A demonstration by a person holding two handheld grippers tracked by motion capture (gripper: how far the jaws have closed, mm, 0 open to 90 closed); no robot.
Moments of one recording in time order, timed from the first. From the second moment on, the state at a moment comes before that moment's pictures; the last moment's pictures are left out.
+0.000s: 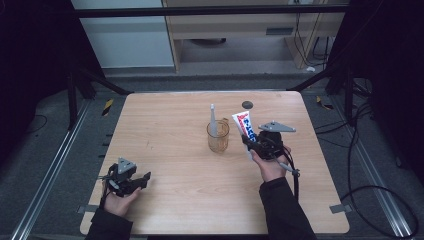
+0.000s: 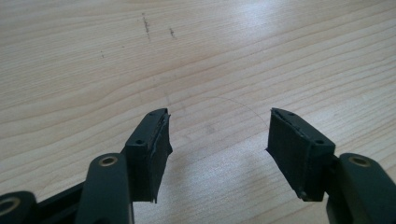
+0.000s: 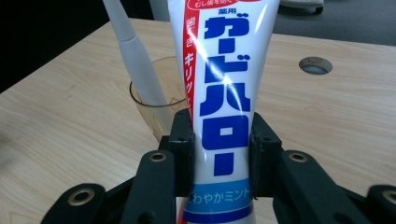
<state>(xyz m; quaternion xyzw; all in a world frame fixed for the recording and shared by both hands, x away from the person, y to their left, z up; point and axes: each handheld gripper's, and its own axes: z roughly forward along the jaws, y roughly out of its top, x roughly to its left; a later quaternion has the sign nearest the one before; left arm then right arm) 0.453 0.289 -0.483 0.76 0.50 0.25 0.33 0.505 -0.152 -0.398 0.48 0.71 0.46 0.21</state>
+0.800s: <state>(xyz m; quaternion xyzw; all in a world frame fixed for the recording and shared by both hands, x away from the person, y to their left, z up) 0.451 0.293 -0.480 0.75 0.51 0.25 0.34 0.552 -0.141 -0.386 0.50 0.63 0.54 0.25</state>
